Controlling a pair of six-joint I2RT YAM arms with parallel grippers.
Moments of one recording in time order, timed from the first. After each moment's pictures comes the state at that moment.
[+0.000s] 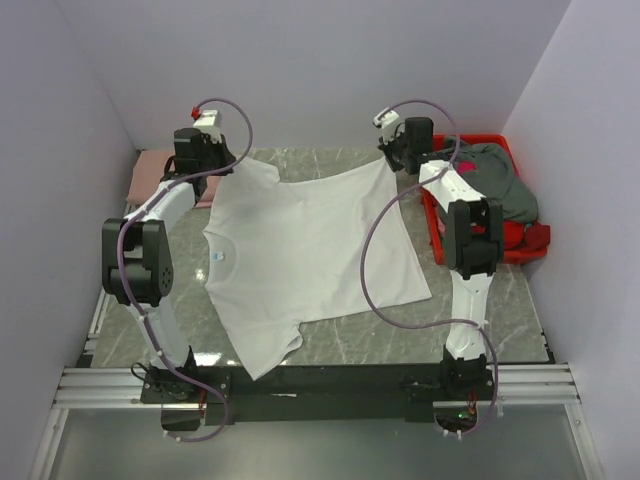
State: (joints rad) left arm -0.05 1.88 1.41 0.11 0.25 -0.15; right arm 0.14 2.18 1.79 -0.16 -0.20 -0.48
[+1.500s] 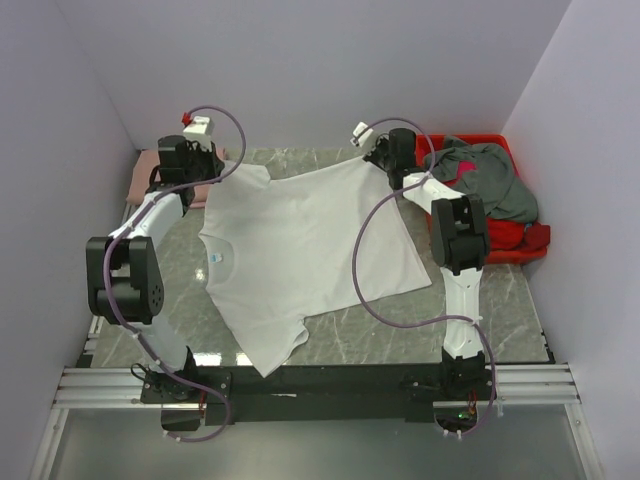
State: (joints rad) left arm 0.00 1.74 1.28 0.11 0.29 -0.02; right arm 0.20 2.28 1.74 0.18 -0.12 -0.85
